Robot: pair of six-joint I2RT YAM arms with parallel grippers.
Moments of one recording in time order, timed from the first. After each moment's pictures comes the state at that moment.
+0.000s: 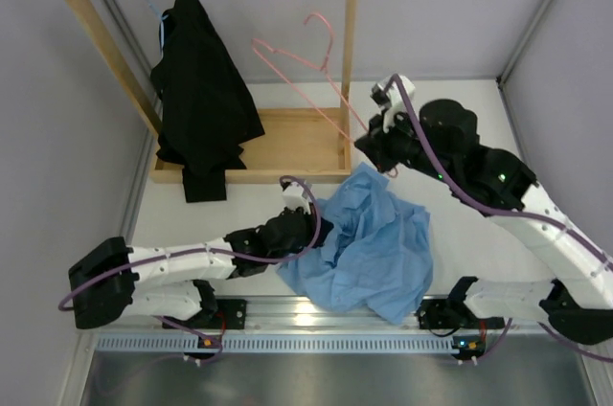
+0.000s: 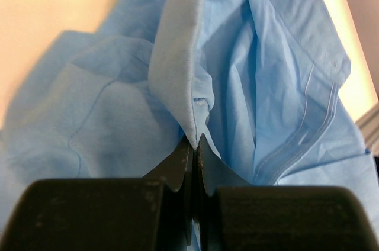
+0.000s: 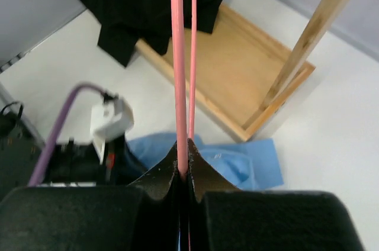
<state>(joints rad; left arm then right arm) -1.13 1.18 0.51 0.22 -0.35 -0.81 0.86 1.18 1.55 -0.67 0.07 0.06</state>
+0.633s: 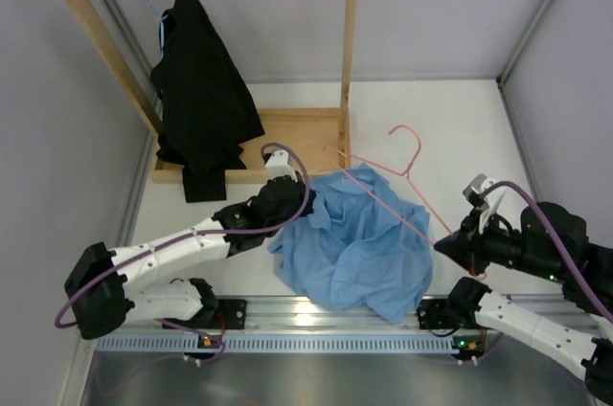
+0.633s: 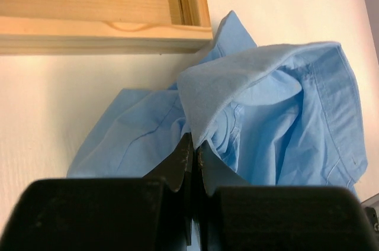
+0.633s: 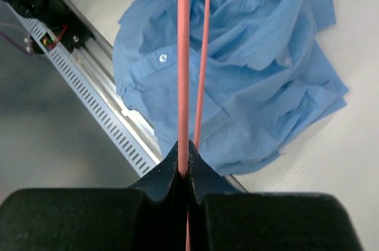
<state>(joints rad) -0.96 1.15 0.73 -0.08 -0.44 -0.79 0.86 0.51 1.22 -1.22 -0.06 0.21</state>
